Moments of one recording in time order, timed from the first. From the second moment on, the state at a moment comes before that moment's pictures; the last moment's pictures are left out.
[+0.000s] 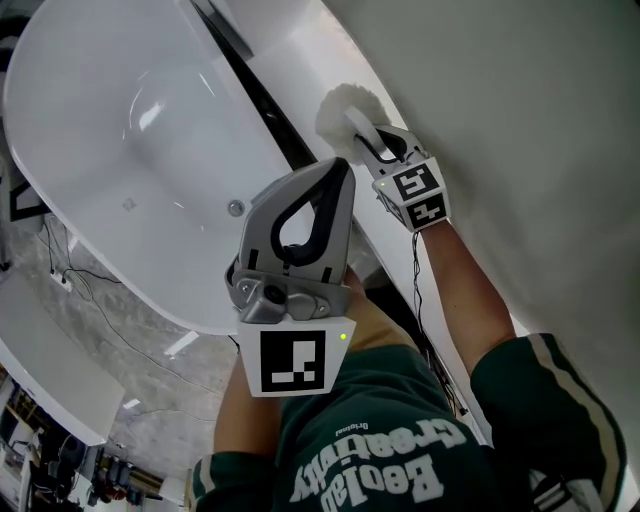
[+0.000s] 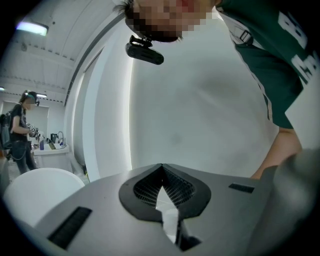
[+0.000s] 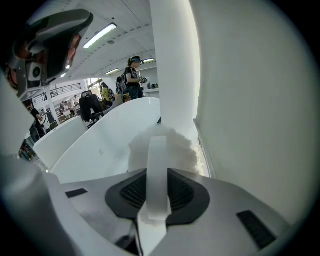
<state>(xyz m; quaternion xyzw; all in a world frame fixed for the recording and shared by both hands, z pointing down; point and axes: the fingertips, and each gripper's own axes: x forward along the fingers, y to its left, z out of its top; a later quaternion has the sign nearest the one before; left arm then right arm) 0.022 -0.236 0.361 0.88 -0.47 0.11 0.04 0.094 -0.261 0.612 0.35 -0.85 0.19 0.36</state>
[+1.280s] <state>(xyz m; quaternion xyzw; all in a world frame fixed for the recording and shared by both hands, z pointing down) -0.001 -0.226 0.411 0.85 -0.50 0.12 0.09 0.105 -0.272 0.767 0.31 -0.79 0.27 0.46</state>
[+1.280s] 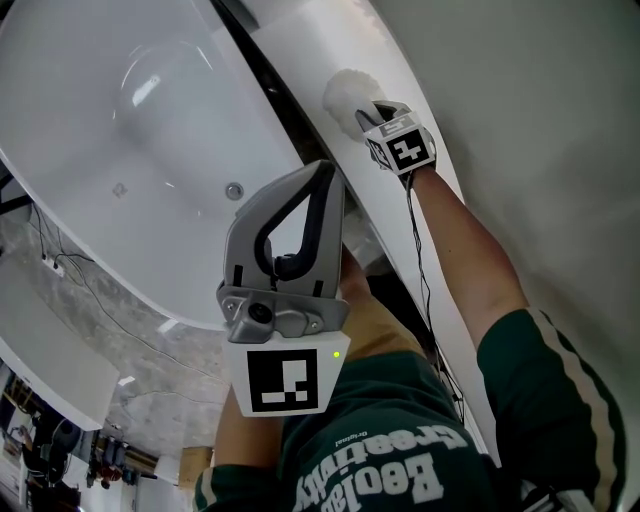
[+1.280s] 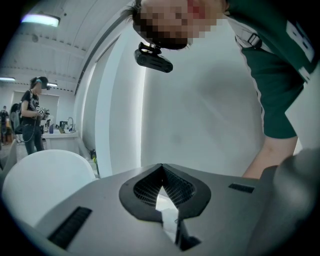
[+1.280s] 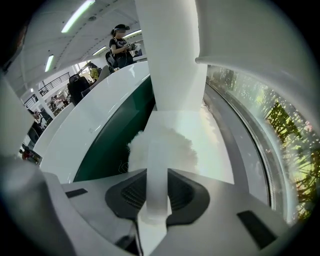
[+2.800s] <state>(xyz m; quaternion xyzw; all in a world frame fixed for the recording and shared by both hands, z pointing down) -0.004 -0.218 0.429 0.86 -0.49 0.12 0.10 0.109 -0.278 0.793 0.36 -0.75 0.30 0.46</state>
